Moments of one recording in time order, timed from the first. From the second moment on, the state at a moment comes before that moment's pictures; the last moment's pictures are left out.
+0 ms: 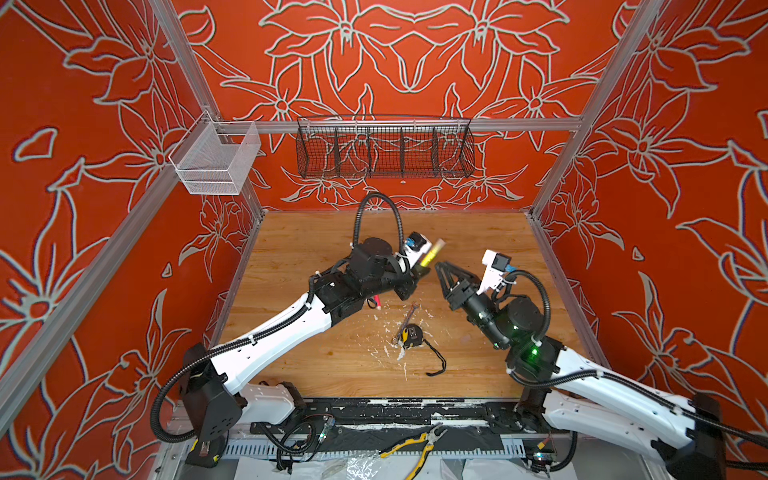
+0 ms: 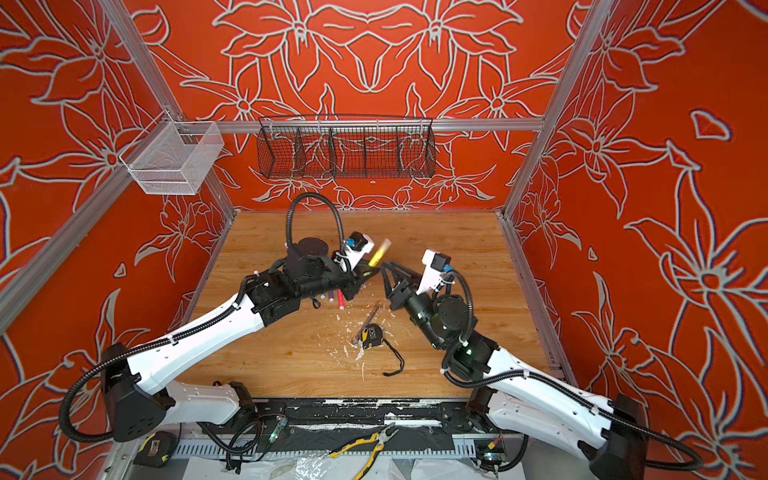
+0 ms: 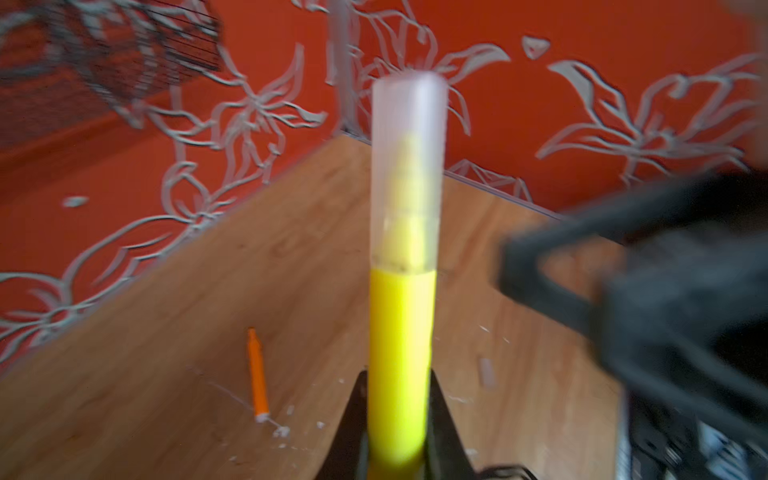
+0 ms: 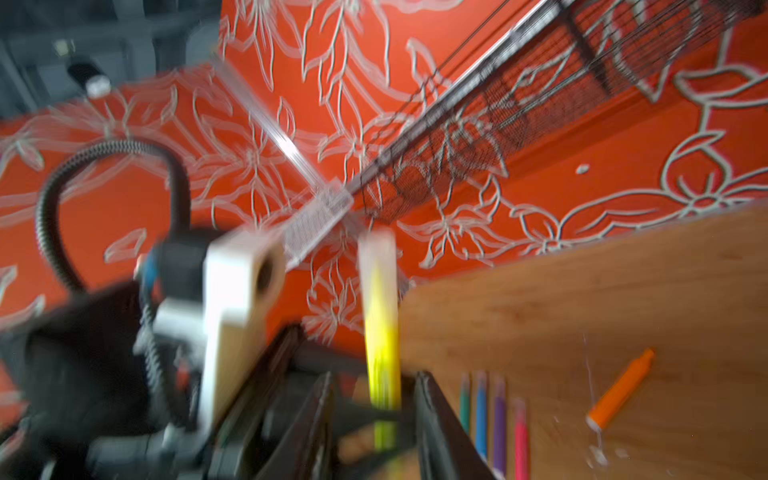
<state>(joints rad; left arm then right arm) -0.73 1.29 1.15 -0.17 0.10 0.04 0.95 0.80 0.61 0.32 0.32 0.67</state>
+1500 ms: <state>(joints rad) -0.69 1.83 1.13 -0.39 -0.29 -0.79 0.69 0.58 0.57 -0.21 0.74 0.26</state>
